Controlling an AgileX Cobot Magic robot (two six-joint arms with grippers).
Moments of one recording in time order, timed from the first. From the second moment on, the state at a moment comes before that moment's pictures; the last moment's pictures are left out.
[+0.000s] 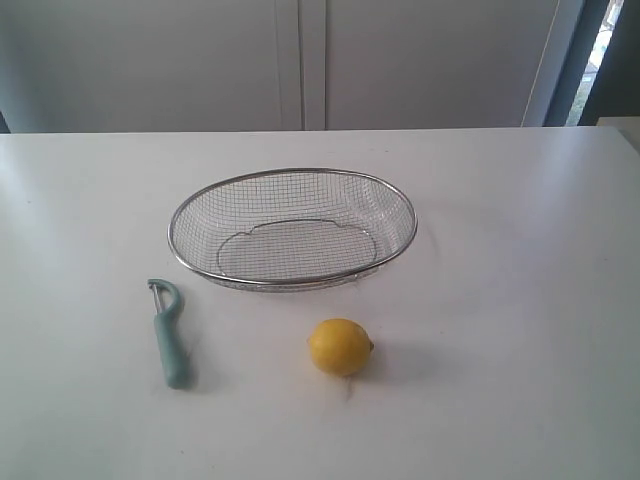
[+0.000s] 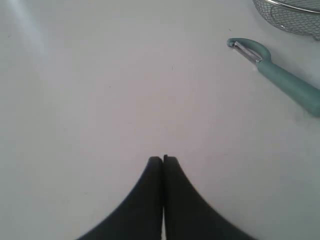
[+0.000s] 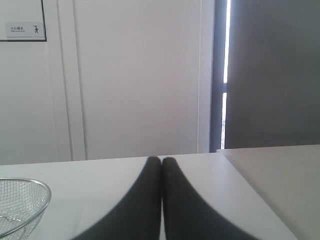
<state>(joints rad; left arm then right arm) -0.05 0.00 0.02 -0.10 0.52 0.15 -0.08 0.01 -0.01 -0.04 -0.06 0.06</state>
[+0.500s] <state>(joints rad) -0.05 0.00 0.02 -0.10 0.52 0.15 -0.08 0.01 -0.01 -0.04 -0.06 0.06</state>
